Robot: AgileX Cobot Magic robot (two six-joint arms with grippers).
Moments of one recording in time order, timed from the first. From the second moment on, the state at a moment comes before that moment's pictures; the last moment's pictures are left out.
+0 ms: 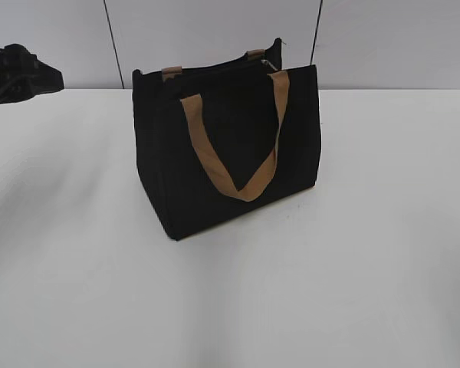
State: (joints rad) left arm -0.11 1.44 -0.82 1.74 -0.30 -1.95; right arm 0.09 0.27 -0.57 0.16 1.20 -0.17
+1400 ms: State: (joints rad) left arm -0.11 1.44 -0.81 1.74 -0.11 -1.95; right arm 0.09 -0.01 -0.47 0.10 1.10 -0.19
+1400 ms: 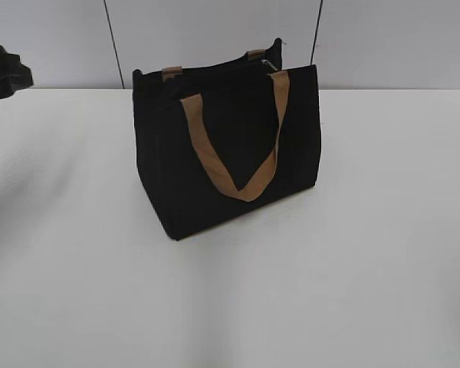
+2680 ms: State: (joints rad) left arm -0.24 1.33 -0.95 0.21 0.69 -0.40; right arm 0.09 -0.01 -0.47 0.10 1.10 -0.19
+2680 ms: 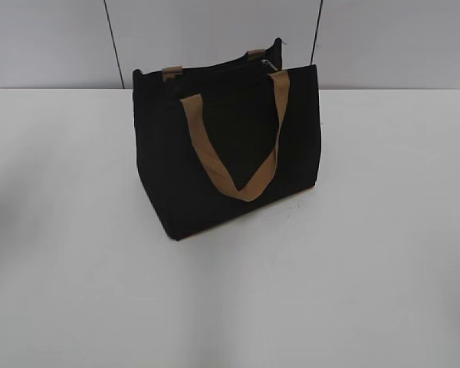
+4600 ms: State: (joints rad) left arm 0.00 0.00 -0.54 -0.05 1.07 -0.02; right arm 0.09 -0.01 -0.47 0.10 1.10 -0.19
